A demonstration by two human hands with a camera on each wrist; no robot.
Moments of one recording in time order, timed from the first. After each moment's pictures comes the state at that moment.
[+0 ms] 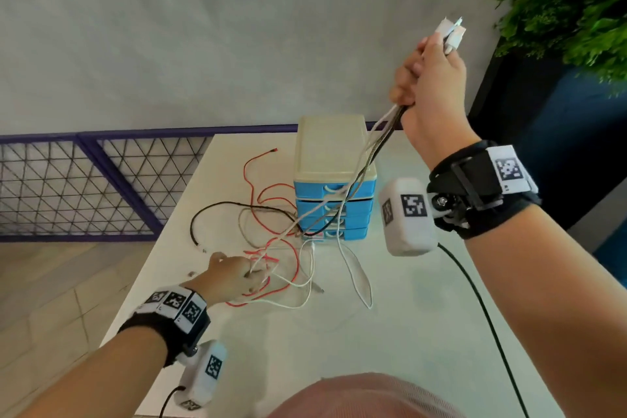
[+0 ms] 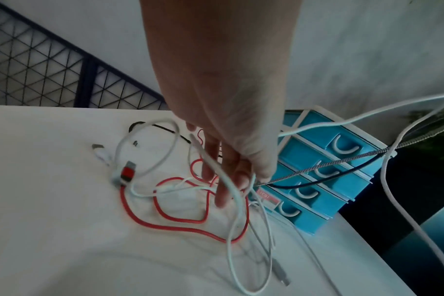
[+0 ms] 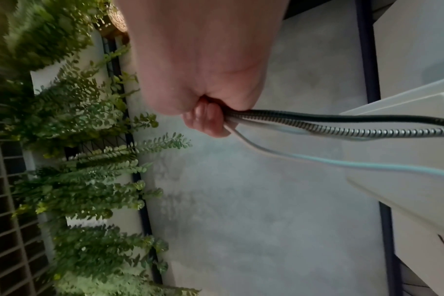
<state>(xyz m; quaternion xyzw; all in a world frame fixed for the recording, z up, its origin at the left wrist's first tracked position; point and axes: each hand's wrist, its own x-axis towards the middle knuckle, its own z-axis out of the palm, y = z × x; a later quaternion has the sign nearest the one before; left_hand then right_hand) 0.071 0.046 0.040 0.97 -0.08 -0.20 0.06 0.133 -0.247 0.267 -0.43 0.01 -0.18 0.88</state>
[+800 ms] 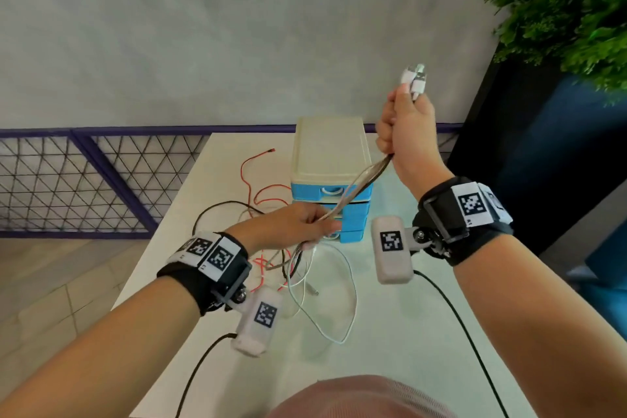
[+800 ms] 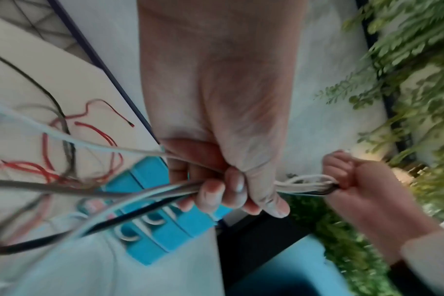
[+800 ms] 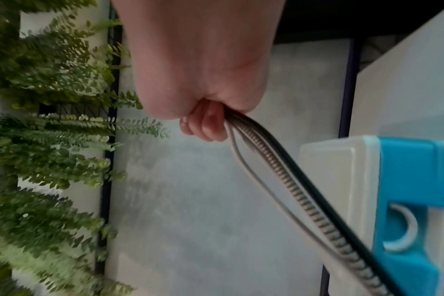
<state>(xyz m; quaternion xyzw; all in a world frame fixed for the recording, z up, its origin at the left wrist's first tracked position) 0.094 -0.055 0.138 0.83 -0.23 -0.27 0.43 0.135 -0.242 0.221 -0.56 0.02 -0.14 0.82</state>
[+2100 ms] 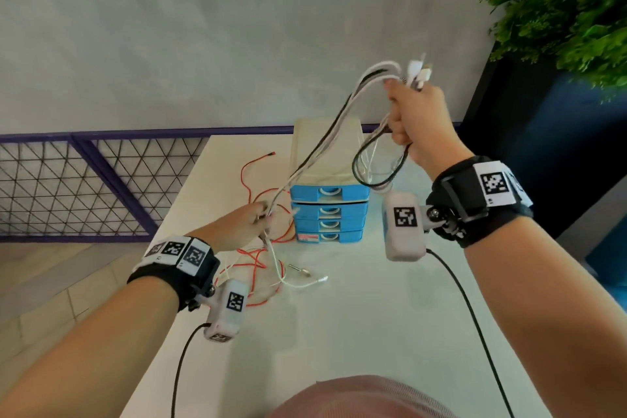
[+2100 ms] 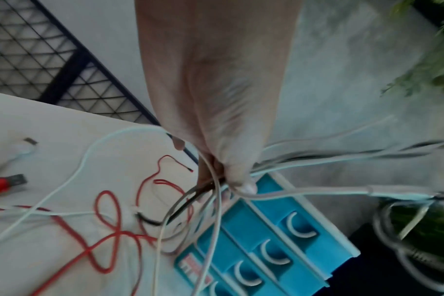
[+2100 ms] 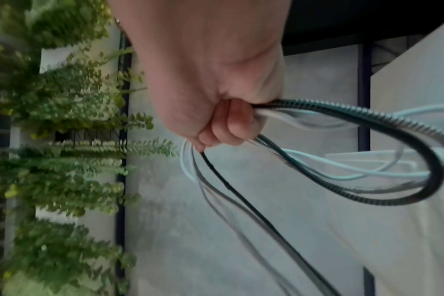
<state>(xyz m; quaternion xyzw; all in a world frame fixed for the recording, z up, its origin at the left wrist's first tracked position) 0.125 0.020 0.094 0.92 -0.16 -0.16 0.33 0.136 -0.265 0.244 -0.67 0.07 -0.11 0.73</state>
